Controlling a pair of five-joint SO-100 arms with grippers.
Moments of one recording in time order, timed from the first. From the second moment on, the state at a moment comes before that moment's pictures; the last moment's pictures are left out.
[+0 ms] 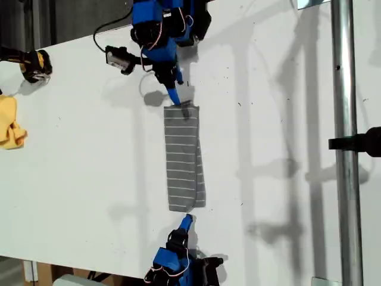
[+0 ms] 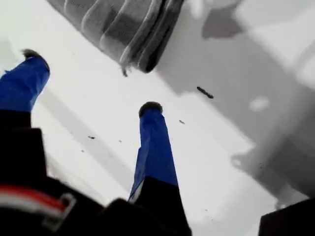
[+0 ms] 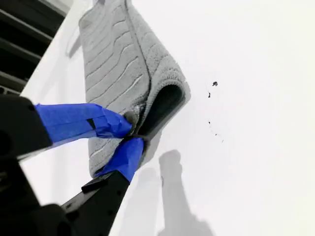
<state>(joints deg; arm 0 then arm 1) -2.5 198.8 176.7 71.7 -77.9 5.6 136.7 141.1 69.4 83.1</state>
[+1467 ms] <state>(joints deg) 1.2 198.8 176.7 74.0 -83.8 8.8 81.1 110.1 57.7 78.0</state>
